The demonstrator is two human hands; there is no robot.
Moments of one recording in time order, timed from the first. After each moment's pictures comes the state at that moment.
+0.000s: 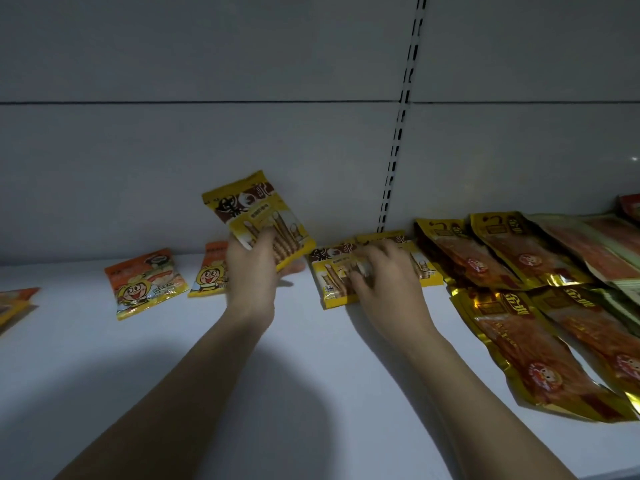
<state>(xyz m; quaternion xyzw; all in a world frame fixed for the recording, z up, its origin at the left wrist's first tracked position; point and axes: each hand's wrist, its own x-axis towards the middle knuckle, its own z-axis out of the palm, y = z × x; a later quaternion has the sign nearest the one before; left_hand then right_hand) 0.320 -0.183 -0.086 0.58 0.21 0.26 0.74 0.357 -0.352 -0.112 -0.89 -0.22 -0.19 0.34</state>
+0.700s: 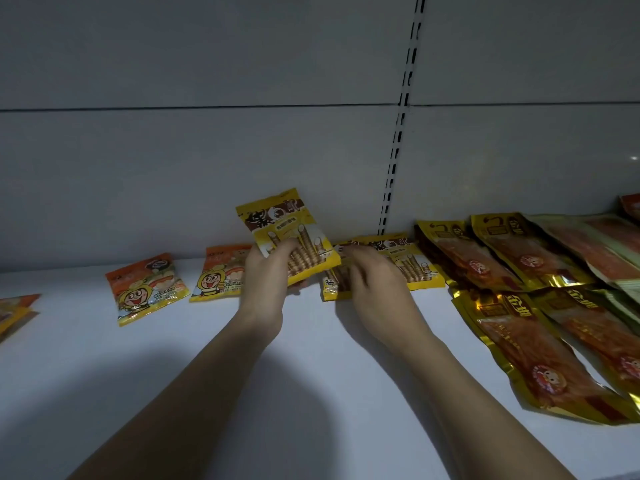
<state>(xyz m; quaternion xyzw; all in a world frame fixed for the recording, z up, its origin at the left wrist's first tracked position) 0.327 -0.187 -0.097 0.59 0.21 0.19 0.75 0.358 -0.339 -0.109 -0.87 -0.26 -0.14 0.39</state>
